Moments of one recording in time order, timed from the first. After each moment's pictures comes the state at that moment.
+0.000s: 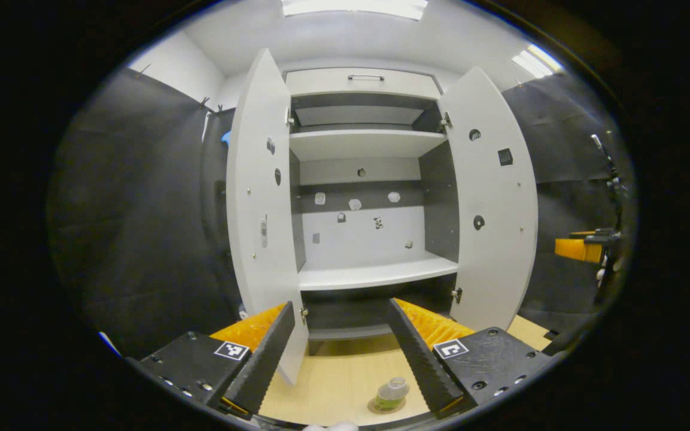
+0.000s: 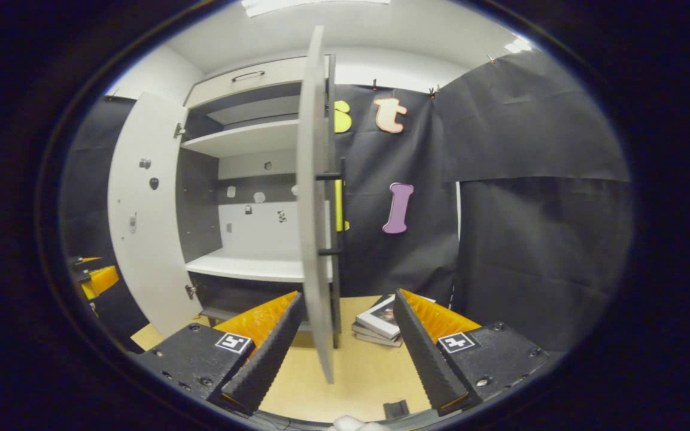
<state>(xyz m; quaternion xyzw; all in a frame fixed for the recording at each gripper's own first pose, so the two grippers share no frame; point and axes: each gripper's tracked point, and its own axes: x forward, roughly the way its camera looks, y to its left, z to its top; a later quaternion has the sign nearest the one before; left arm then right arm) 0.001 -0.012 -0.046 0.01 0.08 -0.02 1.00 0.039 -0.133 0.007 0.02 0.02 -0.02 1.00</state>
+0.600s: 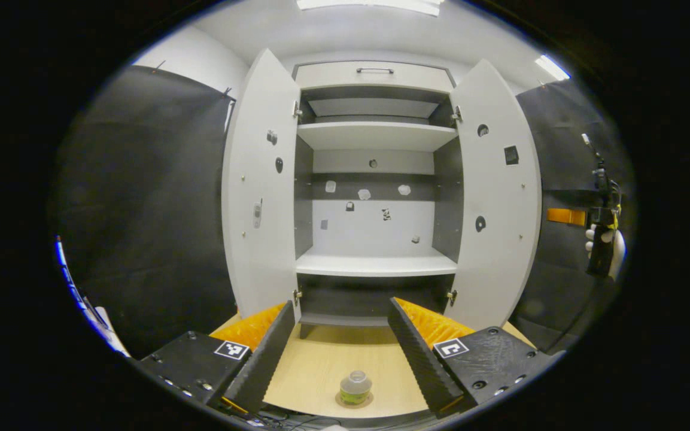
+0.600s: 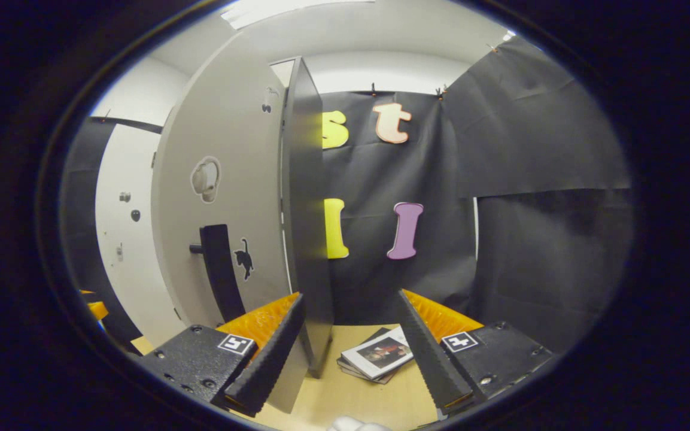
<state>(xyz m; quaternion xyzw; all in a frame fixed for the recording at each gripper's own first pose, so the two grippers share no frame) -0.020 -0.065 -0.042 -0.02 0.10 0.06 0.99 0.141 -0.200 0.074 0.02 0.00 0.07 1.00</state>
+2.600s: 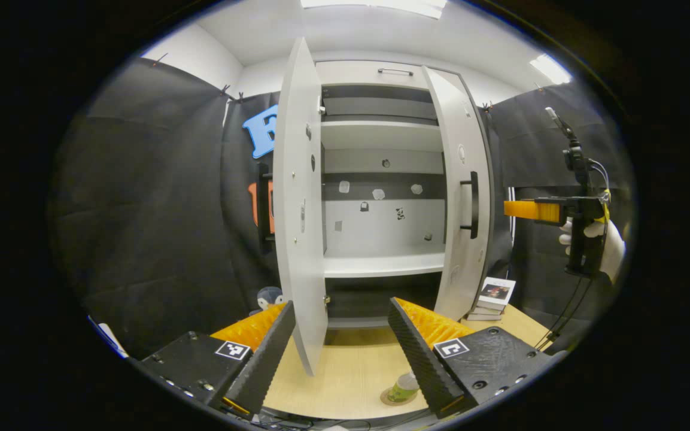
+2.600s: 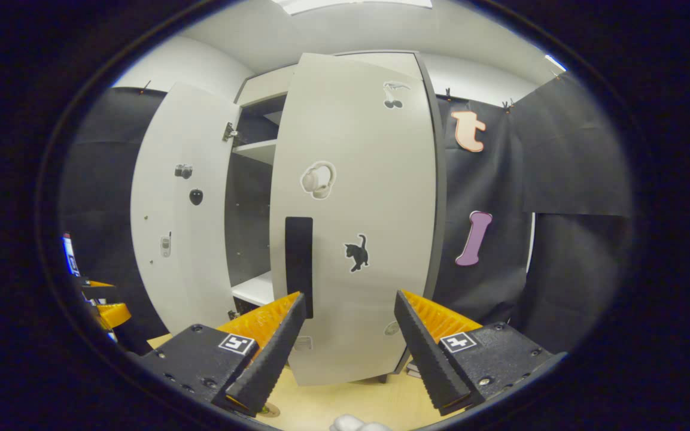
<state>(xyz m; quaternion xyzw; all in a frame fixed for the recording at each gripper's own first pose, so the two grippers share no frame) -0.005 0.044 -0.052 -0.02 0.09 0.00 1.00 0.122 0.025 0.063 -0.03 0.01 0.12 0.99</state>
